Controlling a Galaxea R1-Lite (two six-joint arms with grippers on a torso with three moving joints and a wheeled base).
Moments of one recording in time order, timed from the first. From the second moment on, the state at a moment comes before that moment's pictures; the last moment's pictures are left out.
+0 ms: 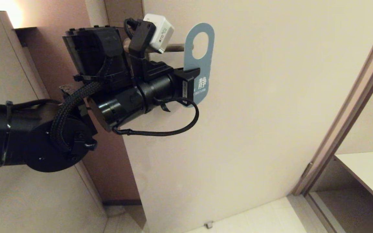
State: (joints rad) left arm -0.70 1.75 -1.20 -0.67 -0.08 0.10; right arm 0.00 0.00 0.00 -0.02 -0.03 0.03
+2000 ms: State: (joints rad) left arm -0.67 1.53 -1.03 -0.67 -0.93 -0.24; right arm 0.00 0.00 0.00 -0.02 -0.02 0.01
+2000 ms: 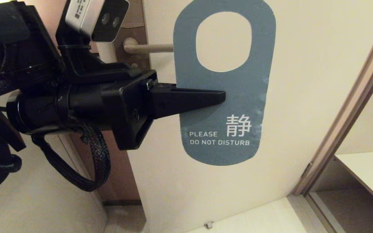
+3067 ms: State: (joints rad) left arm -0.69 1.54 -0.95 -0.79 -0.95 -0.24; right arm 0.08 0.63 -0.49 -0.15 0.63 -0.01
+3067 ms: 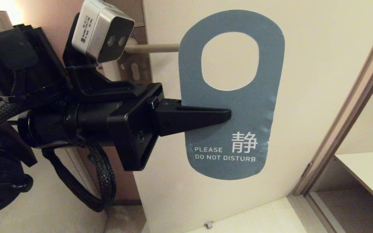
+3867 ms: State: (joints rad) left arm -0.75 1.56 -0.95 -0.80 -0.95 -0.24; right arm 0.36 0.94 -0.58 -0.22 0.95 -0.02
